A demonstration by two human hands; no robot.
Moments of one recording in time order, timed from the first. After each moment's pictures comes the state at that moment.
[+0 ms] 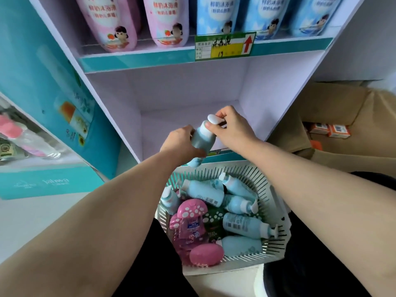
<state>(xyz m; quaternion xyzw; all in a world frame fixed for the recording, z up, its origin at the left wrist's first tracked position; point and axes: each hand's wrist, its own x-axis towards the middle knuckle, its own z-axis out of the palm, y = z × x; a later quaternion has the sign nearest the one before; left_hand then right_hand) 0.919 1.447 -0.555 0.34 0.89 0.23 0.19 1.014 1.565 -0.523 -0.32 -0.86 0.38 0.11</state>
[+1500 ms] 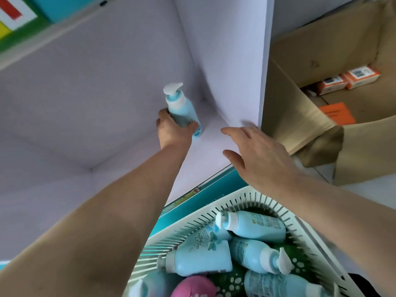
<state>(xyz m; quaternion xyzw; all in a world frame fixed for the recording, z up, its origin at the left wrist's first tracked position) 0.863 1.658 -0.659 0.25 0.86 0.43 0.10 1.069 1.679 -0.639 -0.32 -0.92 0.18 0.17</state>
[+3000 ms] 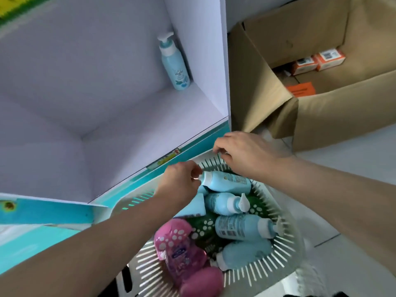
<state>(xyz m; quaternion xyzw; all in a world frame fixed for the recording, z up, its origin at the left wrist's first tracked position) 1.001 1.515 -0.647 0.44 0.86 0.10 0.25 1.130 1.650 -0.639 -0.22 -0.95 0.20 0.02</state>
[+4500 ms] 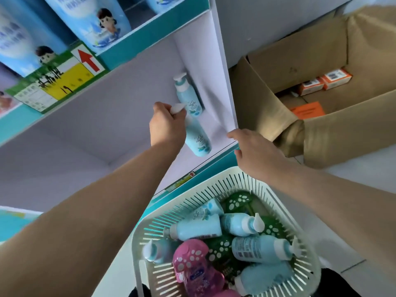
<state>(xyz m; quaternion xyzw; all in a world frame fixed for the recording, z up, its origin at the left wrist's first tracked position) 0.942 1.608 -0.552 0.28 0.86 0.42 0.08 1.120 1.665 -0.618 -0.33 -0.90 0.26 0.14</state>
